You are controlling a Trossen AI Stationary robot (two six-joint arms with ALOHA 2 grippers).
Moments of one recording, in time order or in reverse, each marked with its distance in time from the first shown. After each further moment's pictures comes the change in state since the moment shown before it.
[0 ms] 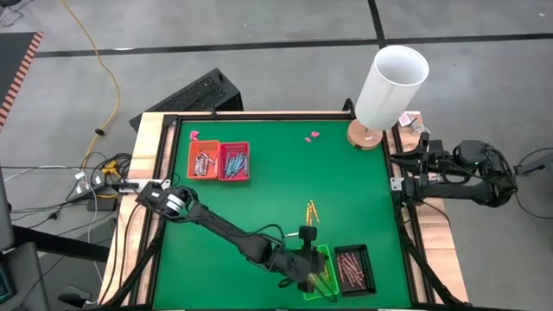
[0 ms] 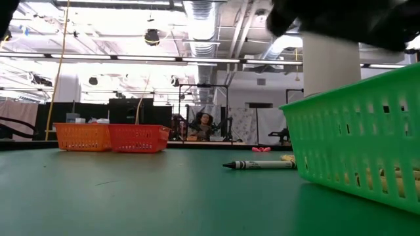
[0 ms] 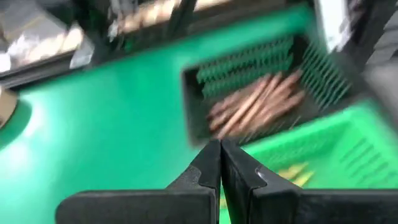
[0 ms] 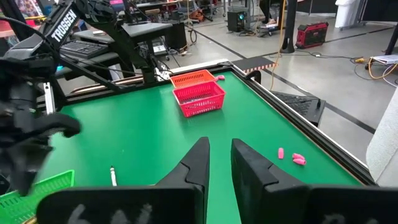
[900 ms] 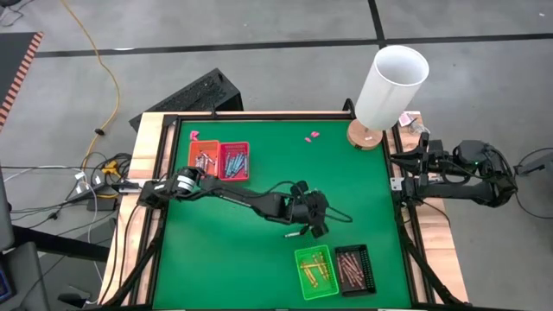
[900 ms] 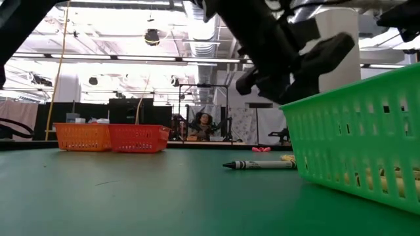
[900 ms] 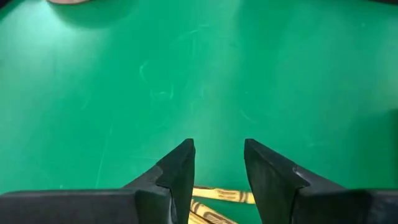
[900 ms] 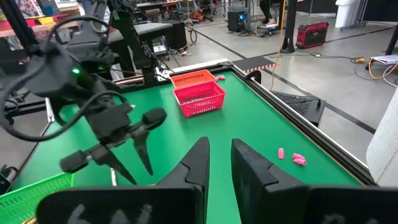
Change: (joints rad) left arm 0.260 -0.001 -0.006 -0.206 0.014 -0.390; right arm 0.000 0.000 0.000 0.000 0.000 0.000
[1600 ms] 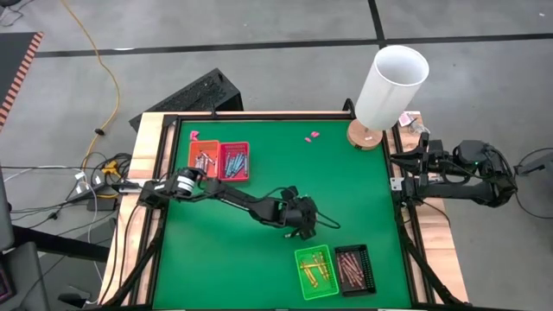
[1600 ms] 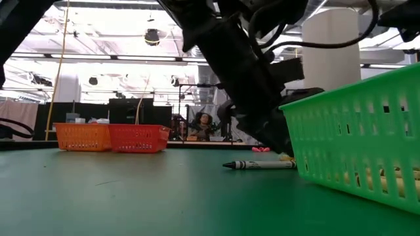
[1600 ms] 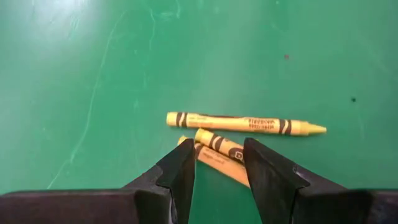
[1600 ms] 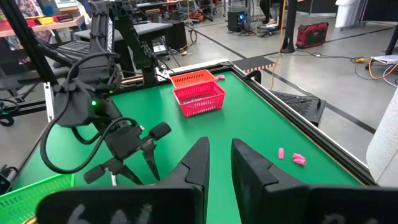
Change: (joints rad) left arm -0.001 0.002 -0.207 0.088 0.003 0.003; right arm 0.000 0.000 0.000 0.000 0.000 0.000
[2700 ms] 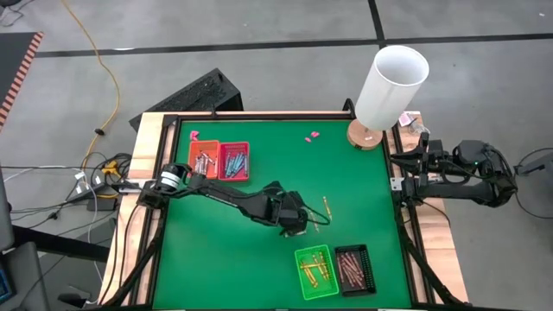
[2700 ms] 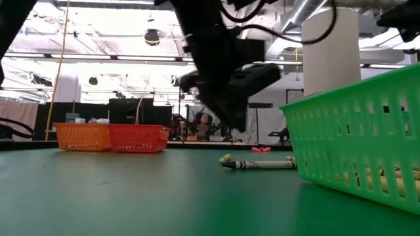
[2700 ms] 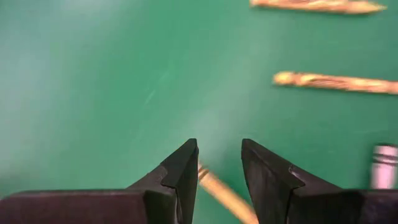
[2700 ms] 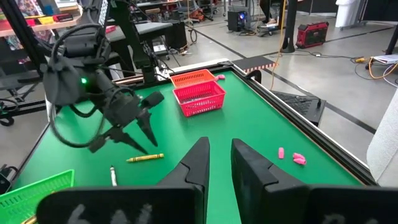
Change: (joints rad) left arm -0.027 -0.148 -0.001 -0.385 -0.050 -0.174; right arm 0.000 0.000 -0.001 0.000 0.000 0.000
